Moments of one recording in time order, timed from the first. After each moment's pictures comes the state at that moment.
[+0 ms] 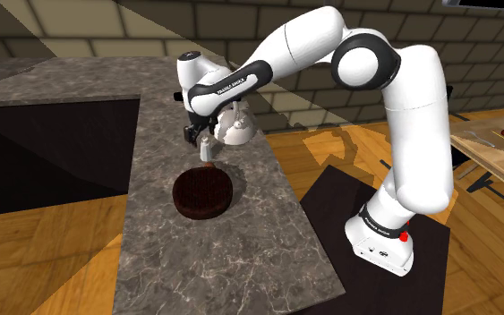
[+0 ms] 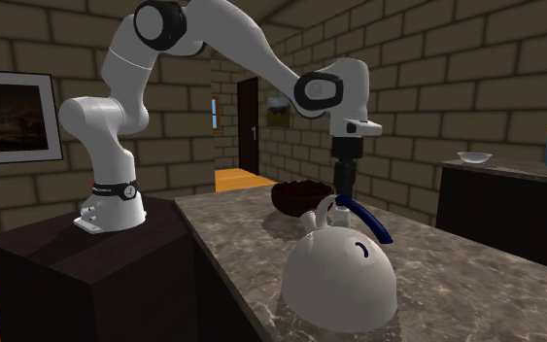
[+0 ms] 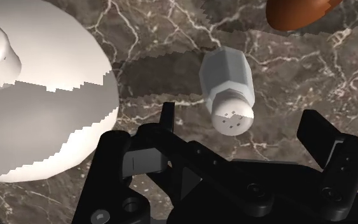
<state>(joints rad) 0.09 0.60 0.15 -1.61 -0.23 2.18 0.36</state>
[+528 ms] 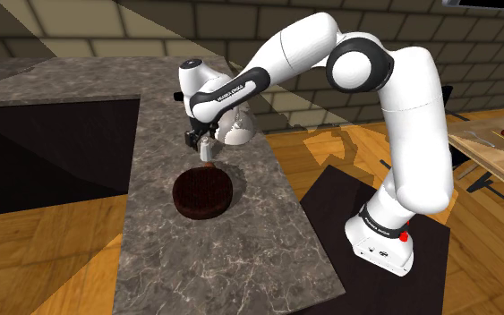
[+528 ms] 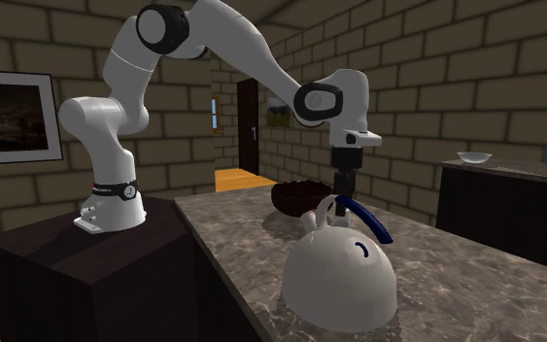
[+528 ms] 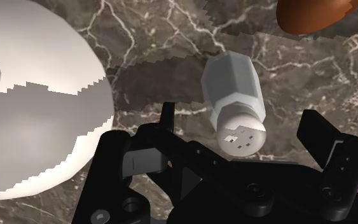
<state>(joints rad) 0.09 0.64 0.15 -1.61 -0.24 2.23 0.36</state>
